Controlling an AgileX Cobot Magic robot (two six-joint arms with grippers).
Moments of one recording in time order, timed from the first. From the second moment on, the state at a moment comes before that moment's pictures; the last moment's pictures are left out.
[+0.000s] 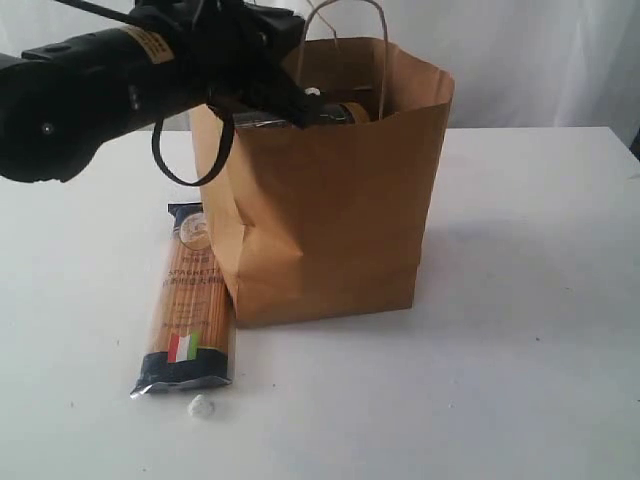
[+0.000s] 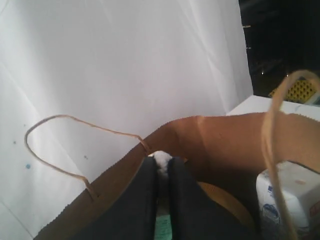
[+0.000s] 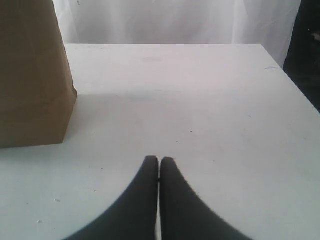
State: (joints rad) left arm -0.70 1.48 -1.06 -0.11 -0.30 0.39; right arm 0.04 0.00 0.00 0.13 0.33 -0.07
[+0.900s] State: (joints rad) left arm -0.70 1.23 -1.07 -0.13 0.04 0.42; right arm 0.04 0.00 0.00 0.13 0.33 -0.07
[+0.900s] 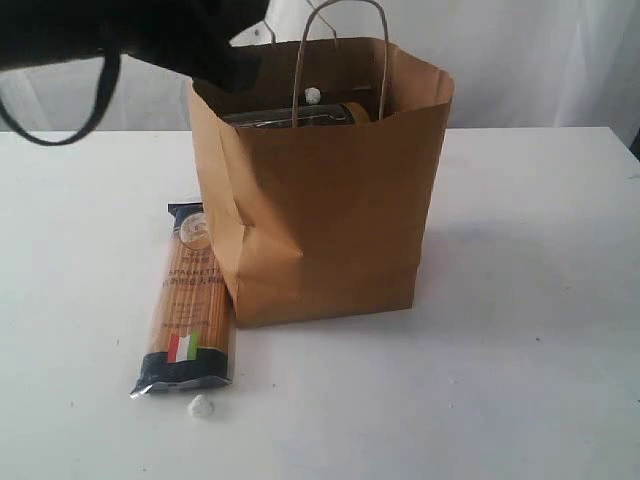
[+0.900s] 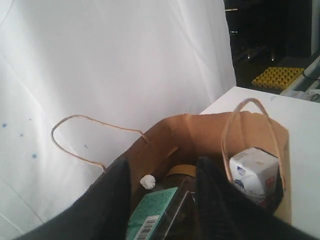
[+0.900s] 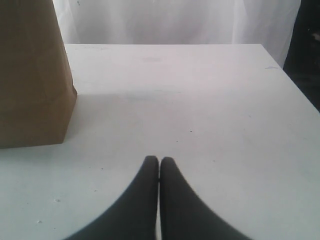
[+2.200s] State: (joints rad) left arm -0.70 1.57 -0.54 -0.88 0.15 0.76; right arm 0.04 0.00 0.00 0.13 0.33 -0.07
